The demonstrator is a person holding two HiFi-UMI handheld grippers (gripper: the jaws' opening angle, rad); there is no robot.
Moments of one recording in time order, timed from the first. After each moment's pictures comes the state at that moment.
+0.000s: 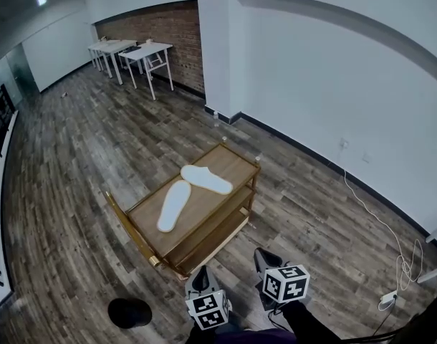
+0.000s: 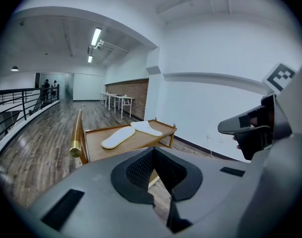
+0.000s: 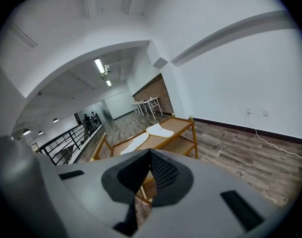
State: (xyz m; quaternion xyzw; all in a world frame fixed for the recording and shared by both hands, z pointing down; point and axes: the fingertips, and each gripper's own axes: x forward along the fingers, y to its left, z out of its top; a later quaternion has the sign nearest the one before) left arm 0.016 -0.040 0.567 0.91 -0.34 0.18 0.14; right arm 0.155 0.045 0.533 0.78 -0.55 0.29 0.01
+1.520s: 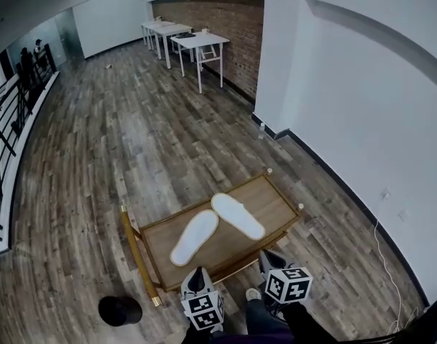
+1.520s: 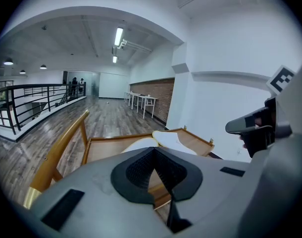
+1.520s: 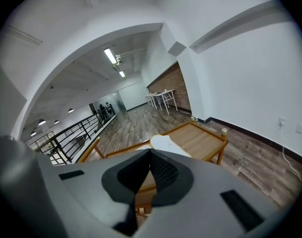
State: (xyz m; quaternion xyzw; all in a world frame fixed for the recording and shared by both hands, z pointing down) left arm 0.085 -0.221 0.581 0.85 -0.47 0.16 0.19; right arm 0.266 -0.166 0.542 0.71 -0.63 0.30 0.05
